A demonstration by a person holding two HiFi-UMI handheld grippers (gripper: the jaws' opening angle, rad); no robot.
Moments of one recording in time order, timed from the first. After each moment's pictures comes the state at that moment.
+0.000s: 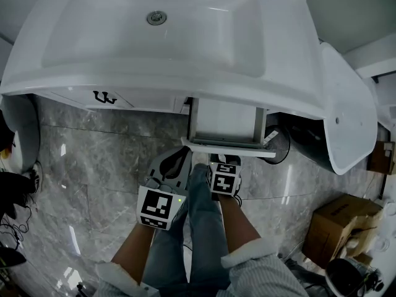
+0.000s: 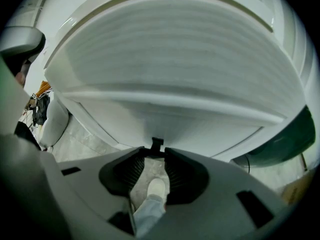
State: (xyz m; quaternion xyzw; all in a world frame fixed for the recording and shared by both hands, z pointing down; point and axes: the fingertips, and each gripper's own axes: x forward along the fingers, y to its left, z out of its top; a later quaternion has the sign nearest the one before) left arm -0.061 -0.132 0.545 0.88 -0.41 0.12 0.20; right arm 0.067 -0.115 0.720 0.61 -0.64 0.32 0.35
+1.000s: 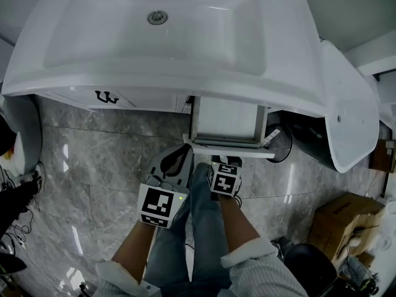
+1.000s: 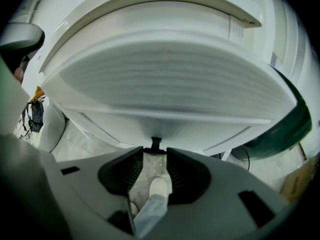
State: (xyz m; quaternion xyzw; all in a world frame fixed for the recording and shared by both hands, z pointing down) left arm -0.063 -0.136 0.540 0.88 -0.41 0.13 0.19; right arm 0.070 -0.109 0.725 0.63 -0.62 0.33 0.33
